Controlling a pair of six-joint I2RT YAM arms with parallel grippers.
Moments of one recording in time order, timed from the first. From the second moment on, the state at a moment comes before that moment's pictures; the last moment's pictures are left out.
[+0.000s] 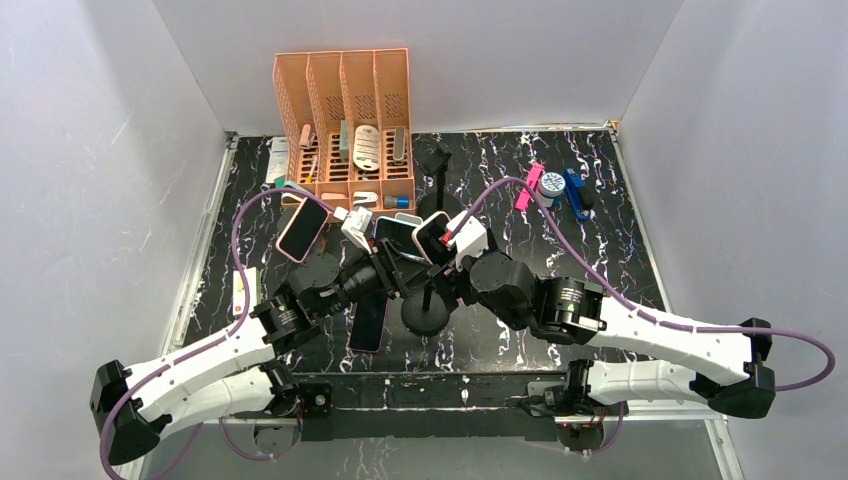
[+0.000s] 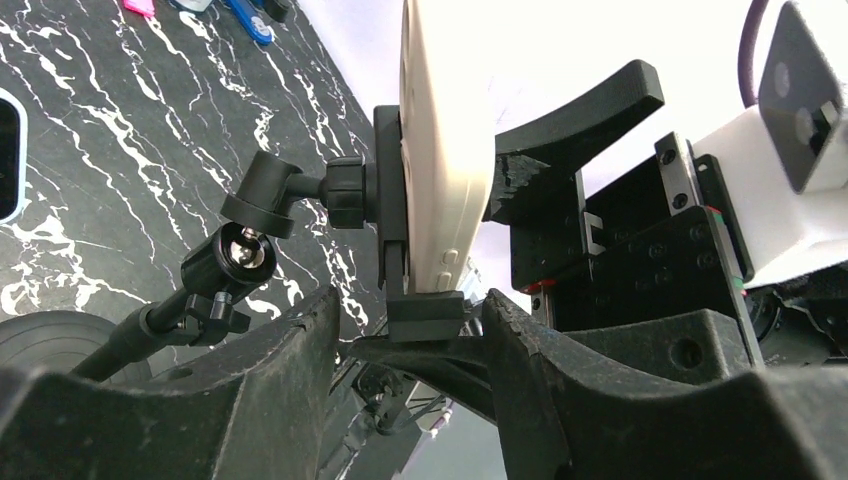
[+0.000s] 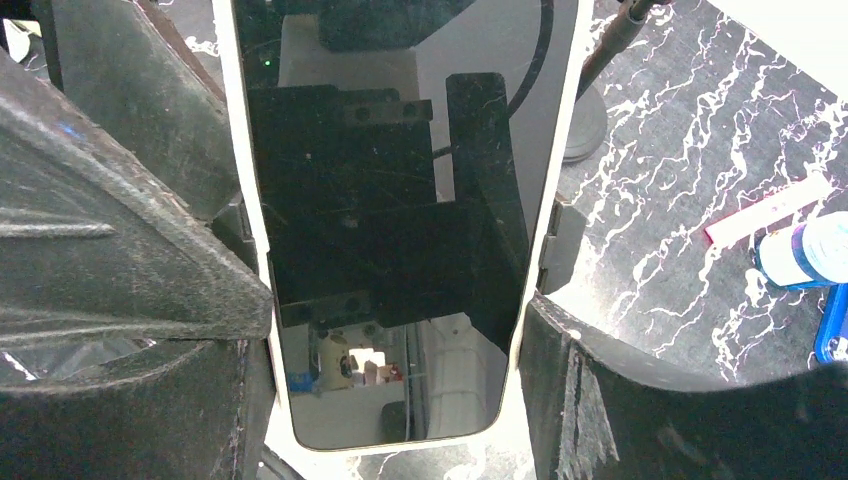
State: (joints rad) left arm -0.97 0.88 0.66 0.16 0.01 -0.87; right arm 1.31 1.01 1.04 -0.52 0.56 0.17
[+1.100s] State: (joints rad) left arm -0.98 0.81 0.61 0.19 -0.01 -0.81; right arm 1.26 0.95 1.03 -0.54 0.45 0.31
